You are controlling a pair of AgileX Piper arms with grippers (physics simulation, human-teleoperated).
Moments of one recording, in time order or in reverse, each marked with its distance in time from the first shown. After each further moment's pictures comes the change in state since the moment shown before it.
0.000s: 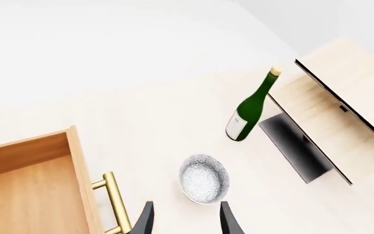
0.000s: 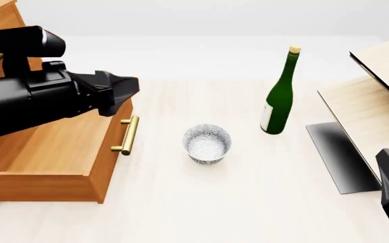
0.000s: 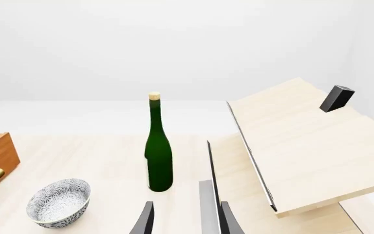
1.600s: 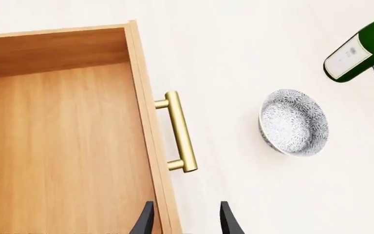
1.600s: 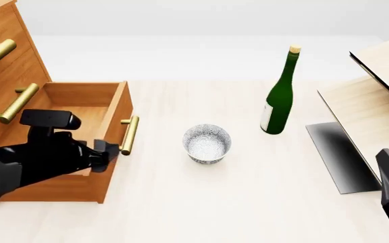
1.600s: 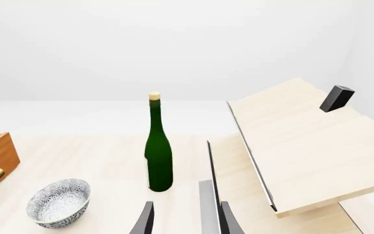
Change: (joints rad) left arm 0.199 0.166 0.291 -0.133 0.052; right arm 0.000 0.000 0.000 0.000 0.000
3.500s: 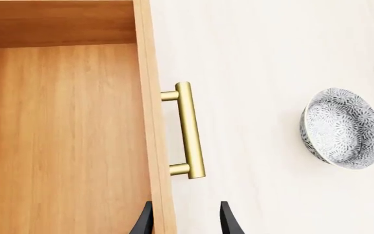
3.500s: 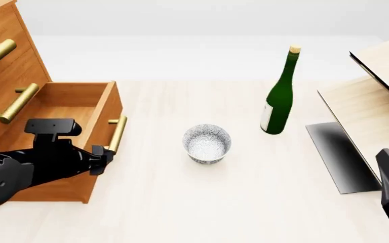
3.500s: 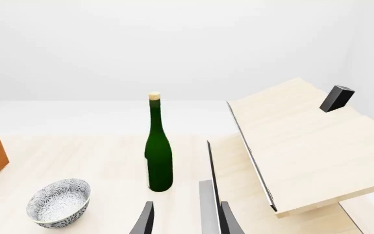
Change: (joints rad) left arm 0.095 0.156 0.020 -0.095 -0.017; right arm 0.000 0.000 0.000 0.000 0.000
